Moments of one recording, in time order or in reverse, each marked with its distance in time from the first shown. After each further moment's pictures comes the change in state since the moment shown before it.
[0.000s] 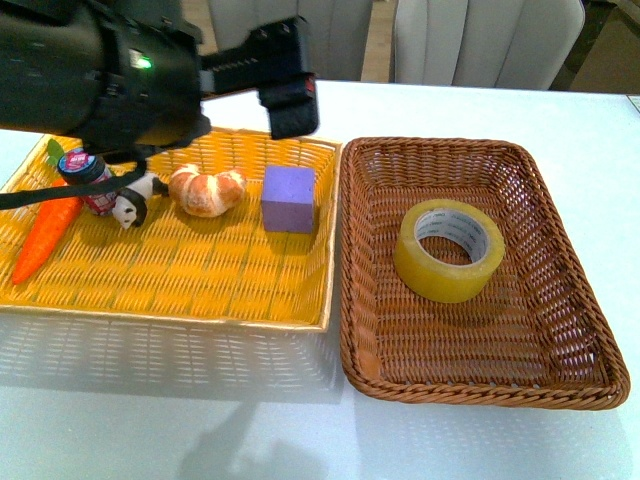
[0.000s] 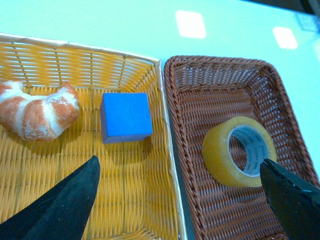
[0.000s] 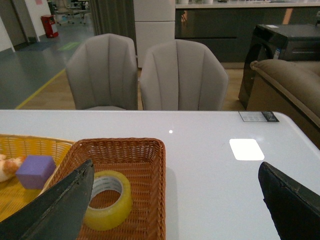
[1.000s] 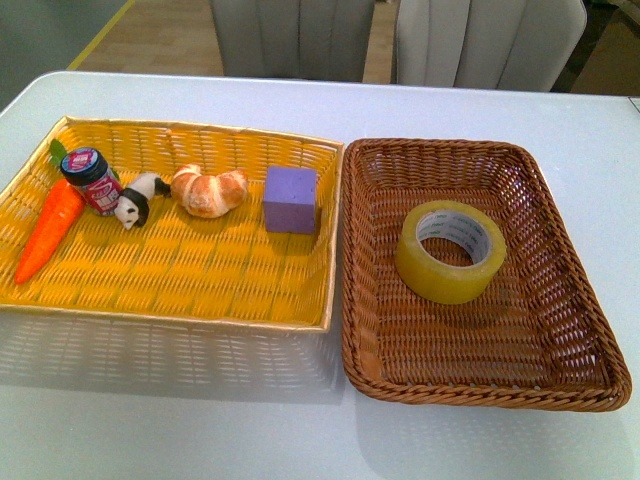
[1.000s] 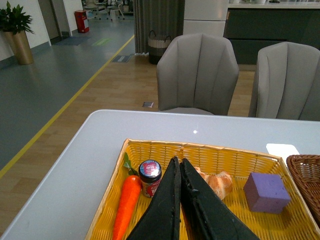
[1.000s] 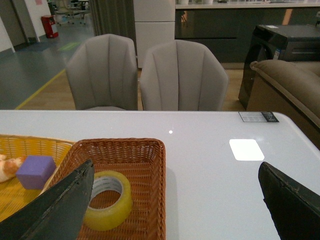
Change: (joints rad) left arm 0.305 -0.777 -0.786 0.552 -0.203 0.353; right arm 0.000 0.000 0.000 0.000 0.000 0.000
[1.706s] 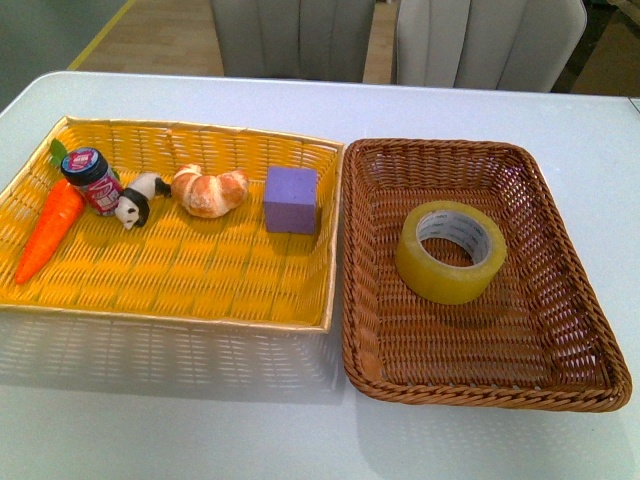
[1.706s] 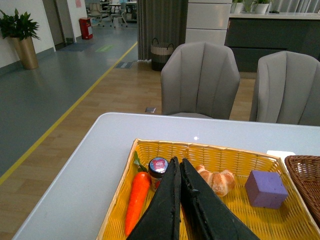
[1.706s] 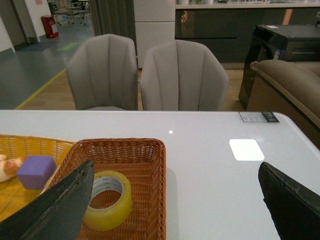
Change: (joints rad) left arm 0.098 -0.517 -0.056 -0.438 0.097 0.001; right arm 0.000 0.000 0.000 0.000 0.000 0.000
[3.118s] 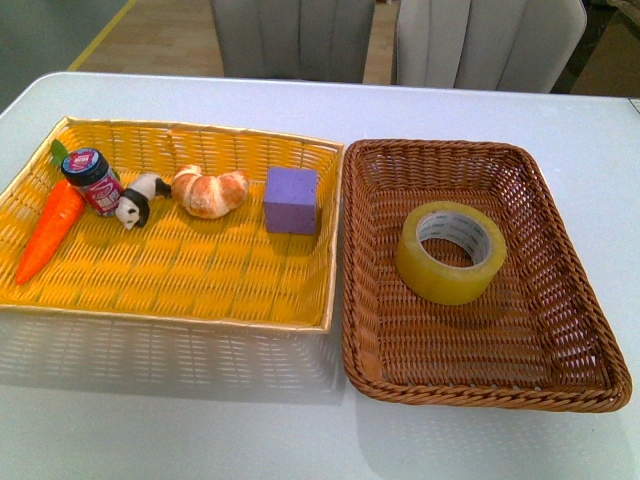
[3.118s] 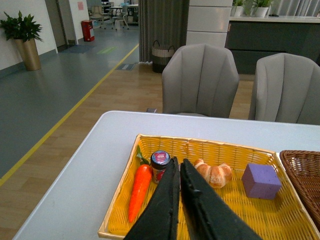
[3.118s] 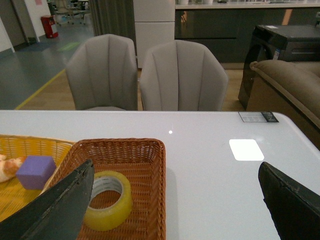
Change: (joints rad) left arm 0.000 -0.495 0.000 -0.505 0.000 0.000; right arm 0.000 0.000 0.000 0.000 0.000 0.000
